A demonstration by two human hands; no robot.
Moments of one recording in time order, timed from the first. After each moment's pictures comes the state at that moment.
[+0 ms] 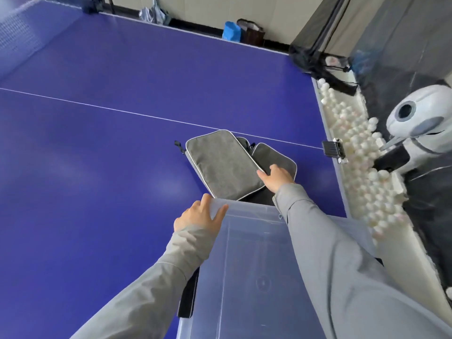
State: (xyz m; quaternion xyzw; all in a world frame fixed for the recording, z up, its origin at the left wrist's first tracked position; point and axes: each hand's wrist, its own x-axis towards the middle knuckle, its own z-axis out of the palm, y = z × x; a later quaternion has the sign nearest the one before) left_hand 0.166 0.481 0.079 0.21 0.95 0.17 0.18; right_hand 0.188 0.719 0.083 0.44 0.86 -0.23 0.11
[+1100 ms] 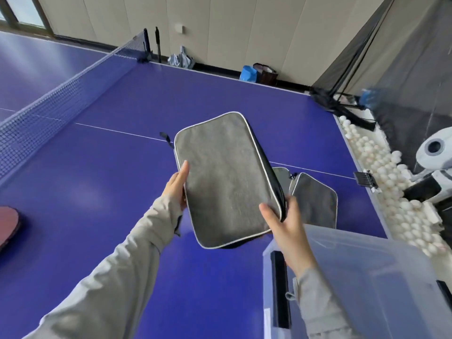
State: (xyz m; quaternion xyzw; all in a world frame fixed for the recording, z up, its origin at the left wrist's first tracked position) left_hand -0.007 0.336 0.142 -0.03 0.59 0.73 0.35; right_hand 0.191 0.477 0.165 0.29 0.71 -0.60 -0.23
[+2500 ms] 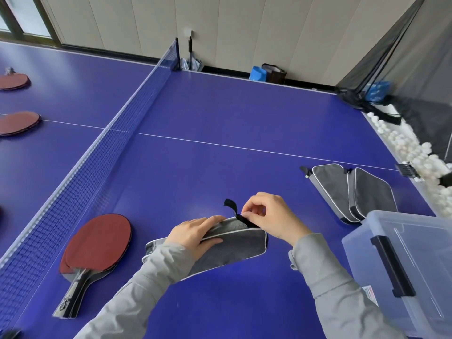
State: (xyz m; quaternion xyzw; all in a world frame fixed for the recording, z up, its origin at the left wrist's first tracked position) left_hand -0.086 0.036 0.117 0.48 0.84 0.24 0.10; right_hand 0.019 0.231 0.187 0.18 0.91 -0.37 -0.03
